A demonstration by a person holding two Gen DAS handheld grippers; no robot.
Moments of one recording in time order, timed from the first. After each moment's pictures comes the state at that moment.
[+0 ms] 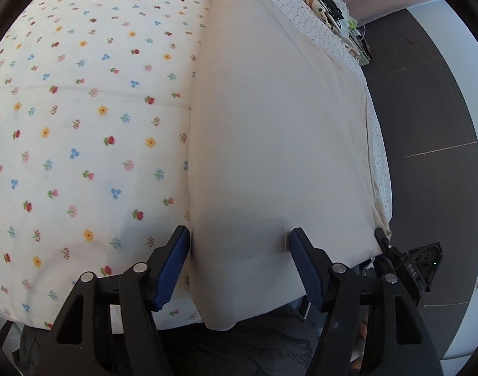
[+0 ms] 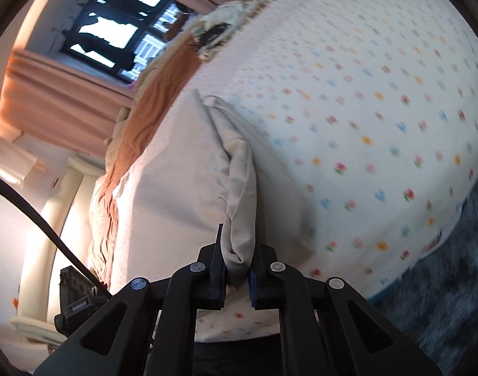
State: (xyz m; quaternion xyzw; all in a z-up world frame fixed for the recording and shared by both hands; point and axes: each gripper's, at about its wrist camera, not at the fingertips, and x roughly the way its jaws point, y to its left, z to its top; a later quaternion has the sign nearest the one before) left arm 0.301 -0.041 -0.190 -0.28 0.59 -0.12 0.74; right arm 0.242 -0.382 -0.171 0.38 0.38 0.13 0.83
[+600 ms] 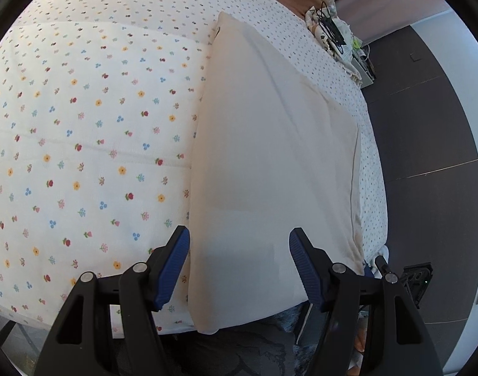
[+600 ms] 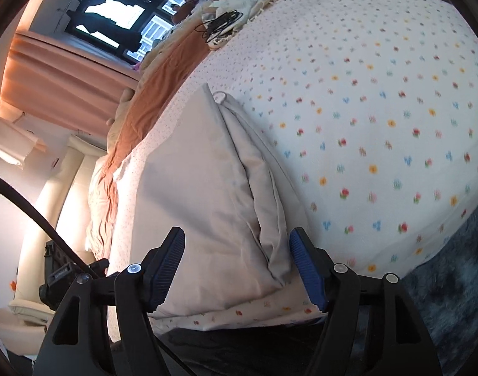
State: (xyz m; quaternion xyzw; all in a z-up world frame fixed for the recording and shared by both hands) left arm 0.326 -0.018 -0.139 -0.30 0.57 -0.09 0.76; right arm 0.271 -0.406 -0.126 0.34 0.40 0.16 0.83
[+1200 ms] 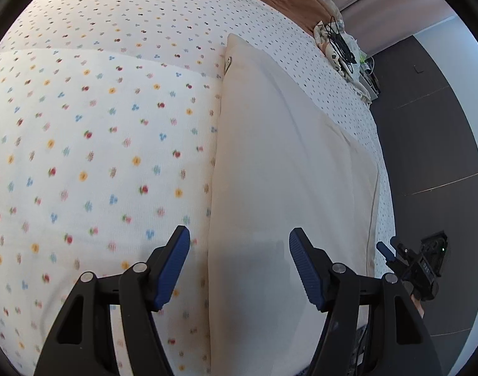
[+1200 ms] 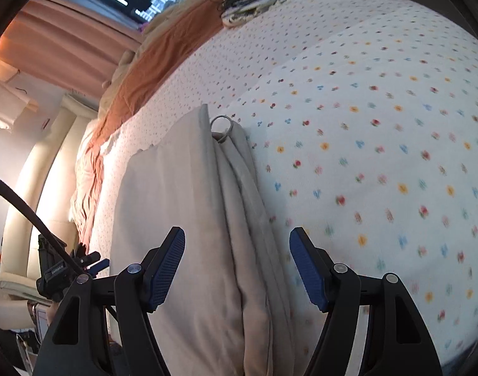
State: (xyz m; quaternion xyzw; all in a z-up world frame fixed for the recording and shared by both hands) left arm 0.407 0.002 -0.171 -0.29 0.55 -0.08 0.78; right arm 0.434 -0.385 -0.120 0.26 0.48 0.21 0.81
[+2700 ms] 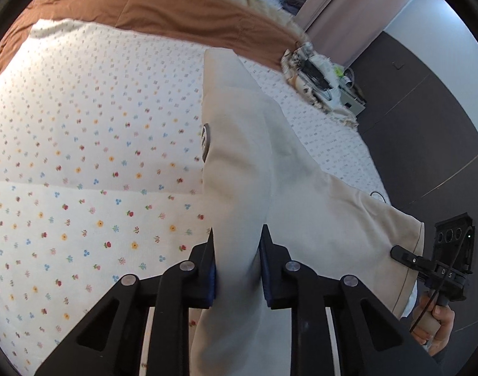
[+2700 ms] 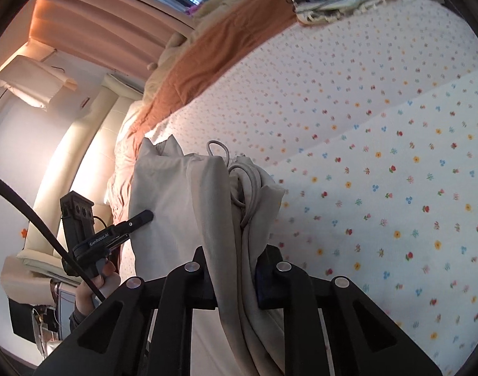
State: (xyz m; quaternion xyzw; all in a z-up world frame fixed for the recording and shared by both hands) left arm 0.498 -0.039 -0.108 -0.21 0.46 -0.09 0.86; right arm 0.499 -0.297 -0.087 0.24 0.44 0.32 0.80
